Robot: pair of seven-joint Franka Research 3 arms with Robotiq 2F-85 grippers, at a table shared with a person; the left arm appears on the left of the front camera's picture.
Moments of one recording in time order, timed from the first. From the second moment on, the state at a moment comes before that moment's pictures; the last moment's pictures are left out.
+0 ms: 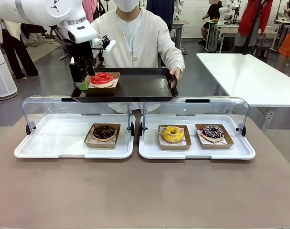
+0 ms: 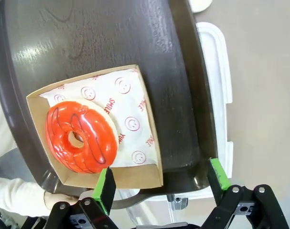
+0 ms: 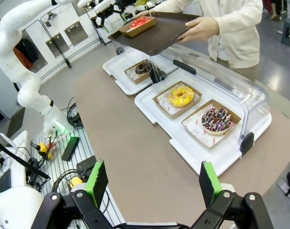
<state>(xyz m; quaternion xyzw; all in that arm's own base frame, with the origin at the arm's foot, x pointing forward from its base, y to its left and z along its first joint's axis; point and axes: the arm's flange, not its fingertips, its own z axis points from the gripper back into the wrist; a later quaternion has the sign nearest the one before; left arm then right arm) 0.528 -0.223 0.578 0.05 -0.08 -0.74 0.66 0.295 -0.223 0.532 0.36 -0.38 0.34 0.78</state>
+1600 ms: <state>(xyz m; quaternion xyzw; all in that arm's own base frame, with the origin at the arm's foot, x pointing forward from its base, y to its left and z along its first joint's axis) 0.397 -0.039 0.523 -0.02 -0.10 -0.73 0.67 0.295 -0.223 0.532 0.36 -0.38 0.34 0.78</state>
